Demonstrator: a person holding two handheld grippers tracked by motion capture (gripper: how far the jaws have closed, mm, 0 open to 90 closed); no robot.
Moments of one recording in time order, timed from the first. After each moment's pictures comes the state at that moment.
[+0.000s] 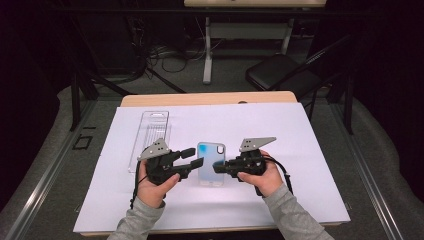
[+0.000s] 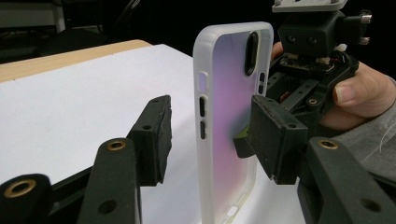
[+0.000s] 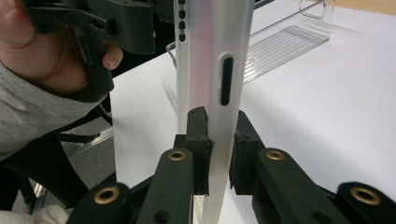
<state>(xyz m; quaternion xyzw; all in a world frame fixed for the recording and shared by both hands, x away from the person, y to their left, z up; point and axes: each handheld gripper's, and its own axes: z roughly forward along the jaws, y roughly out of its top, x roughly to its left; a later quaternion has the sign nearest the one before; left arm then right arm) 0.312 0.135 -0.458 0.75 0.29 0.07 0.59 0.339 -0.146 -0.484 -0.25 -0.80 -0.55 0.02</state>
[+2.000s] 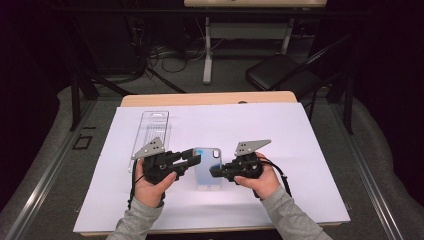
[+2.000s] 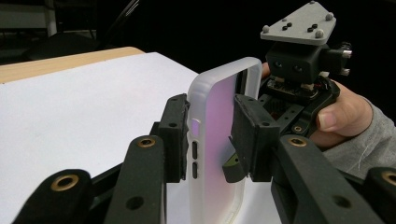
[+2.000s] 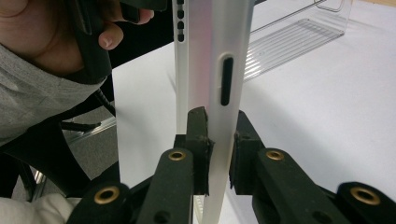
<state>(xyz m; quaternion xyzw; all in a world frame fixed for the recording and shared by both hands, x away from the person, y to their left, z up) 0.310 0.141 -0.454 0.74 0.29 0.05 0.61 0.333 -0.137 -0.486 -0.23 -0.81 -0.54 0.02</state>
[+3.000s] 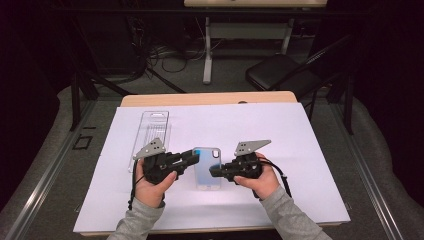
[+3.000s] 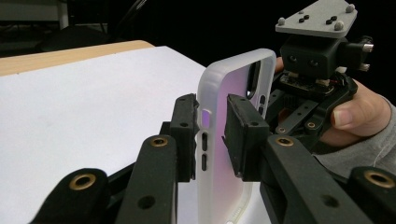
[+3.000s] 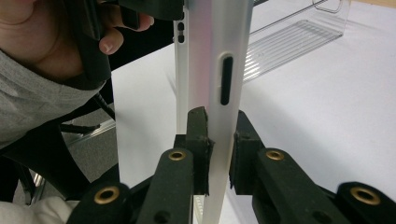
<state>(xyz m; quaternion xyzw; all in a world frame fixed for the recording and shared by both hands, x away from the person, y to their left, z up) 0.309 0.140 -0.455 0.74 0.31 0.06 0.59 0.333 -0.136 -0.487 -0.23 -0.81 -0.54 0.02</state>
